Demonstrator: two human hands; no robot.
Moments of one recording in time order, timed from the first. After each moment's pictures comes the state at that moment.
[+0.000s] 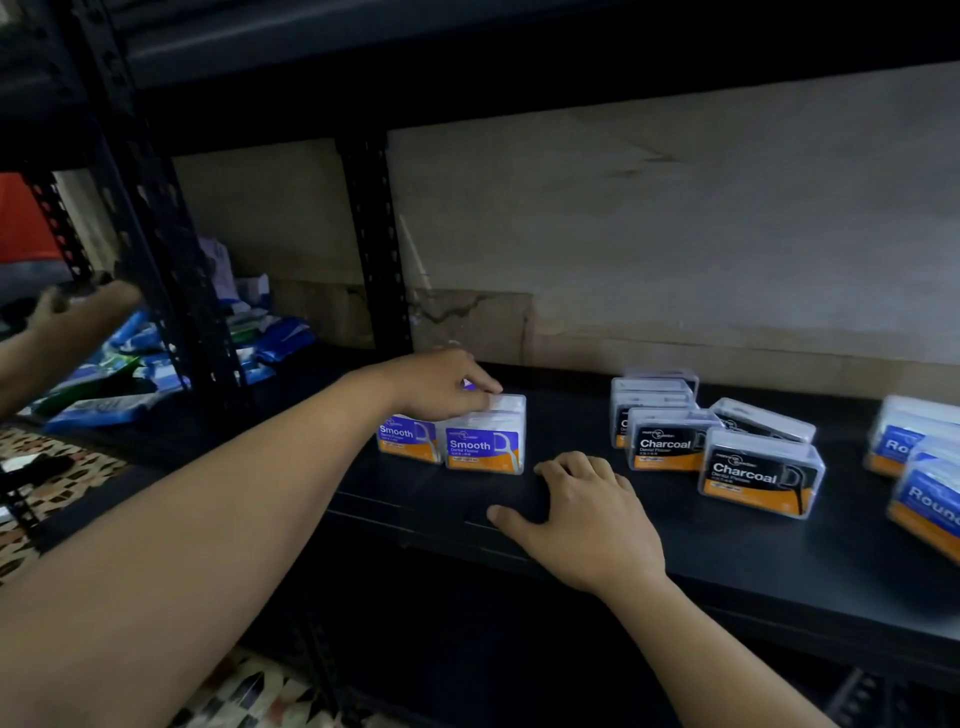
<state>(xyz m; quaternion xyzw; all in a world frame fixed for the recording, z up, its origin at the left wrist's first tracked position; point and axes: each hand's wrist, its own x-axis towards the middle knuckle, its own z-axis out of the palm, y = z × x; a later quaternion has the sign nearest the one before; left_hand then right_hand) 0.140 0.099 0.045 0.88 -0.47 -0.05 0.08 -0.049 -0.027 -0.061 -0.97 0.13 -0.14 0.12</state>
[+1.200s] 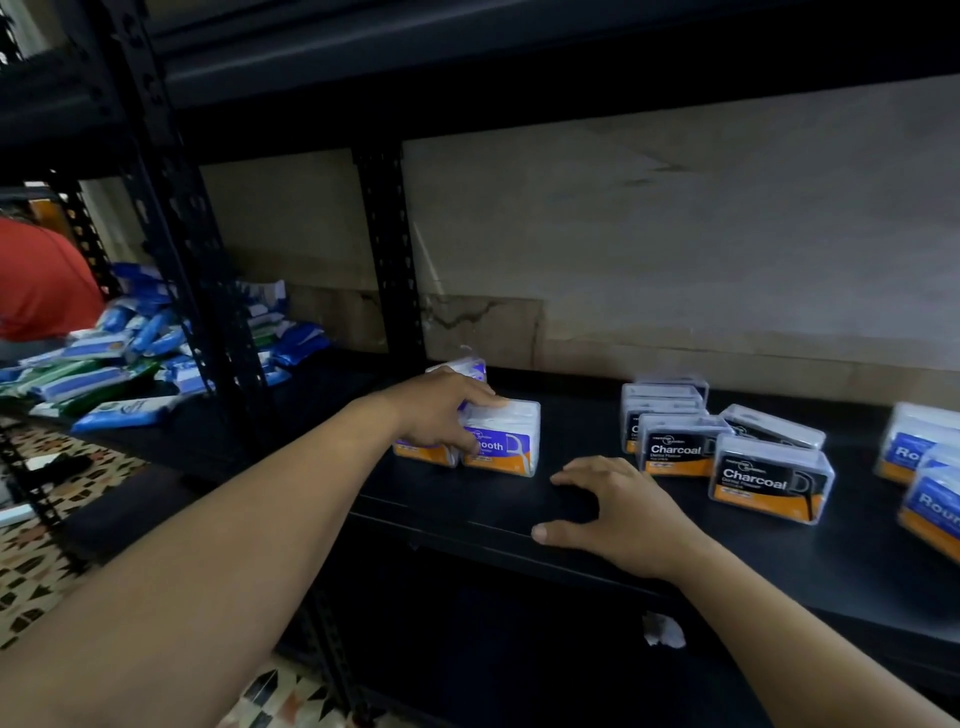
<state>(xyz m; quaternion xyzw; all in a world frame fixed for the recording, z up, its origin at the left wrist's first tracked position) 0.156 0.115 0.017 0.88 -0.47 -0.04 0.09 -0.051 -0.068 -0.056 -0.97 0.05 -0.08 0.21</state>
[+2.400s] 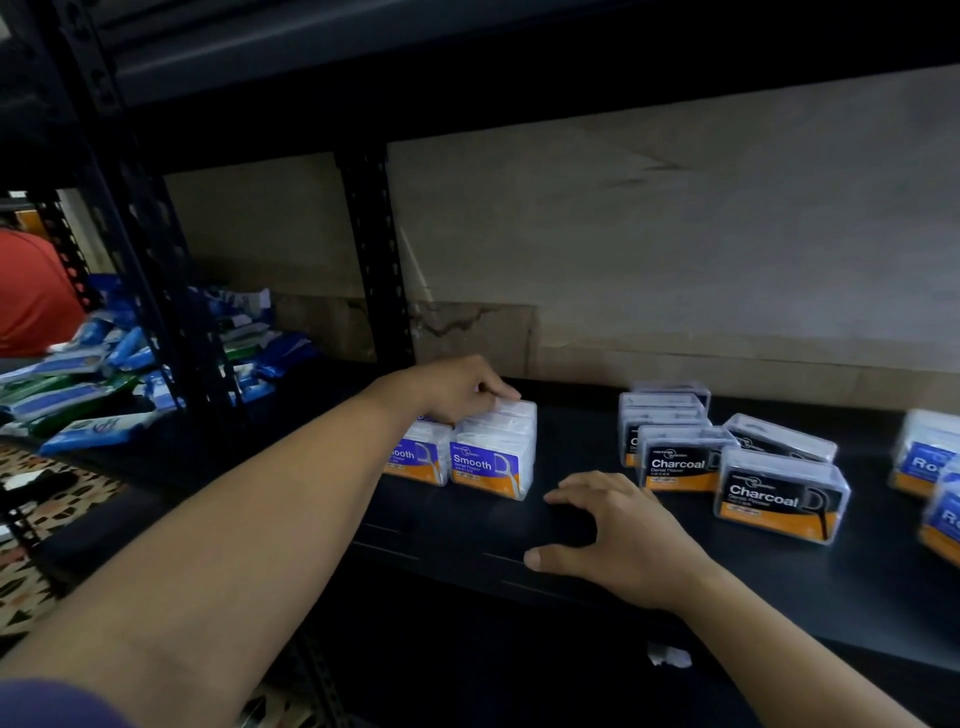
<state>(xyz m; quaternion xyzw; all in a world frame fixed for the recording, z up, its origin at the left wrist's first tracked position) 0.184 0.065 0.030 0.87 -0.47 -0.06 0.11 -0.052 -0.067 -0.054 -0.97 0.04 -0.09 0.21</state>
